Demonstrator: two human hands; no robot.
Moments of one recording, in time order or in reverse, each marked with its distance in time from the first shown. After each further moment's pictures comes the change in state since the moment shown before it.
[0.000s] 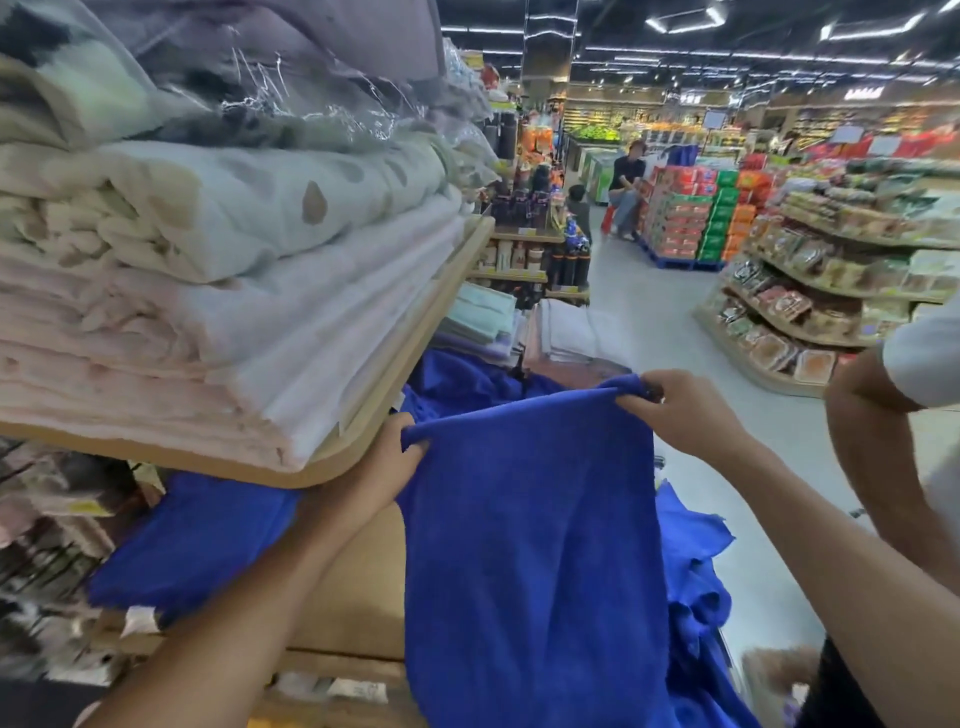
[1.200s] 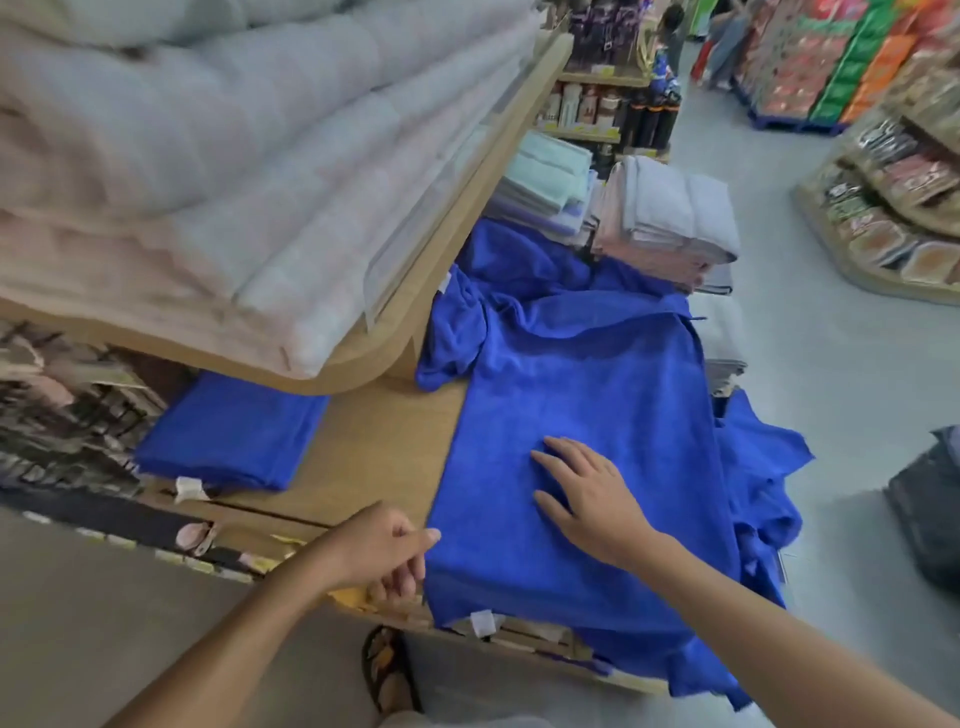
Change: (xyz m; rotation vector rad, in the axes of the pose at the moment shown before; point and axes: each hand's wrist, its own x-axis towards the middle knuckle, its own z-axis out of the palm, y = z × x) left_hand -0.154 -0.090 0.033 -0.350 -0.914 -0.618; right_hand -0.121 0.004 0.247 -0.090 -0.383 -0.358
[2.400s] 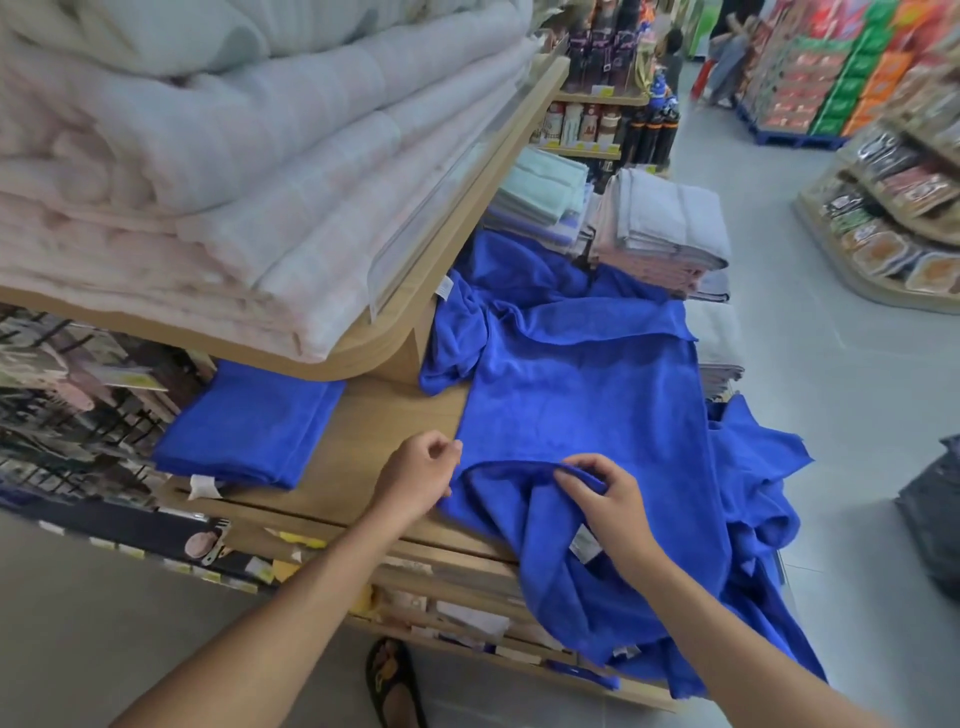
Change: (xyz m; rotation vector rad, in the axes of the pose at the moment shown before) left_hand 0.044 0.058 0.009 -0.101 0.621 0.130; right_hand -0.024 -0.028 -0.018 1.137 0.268 0.447
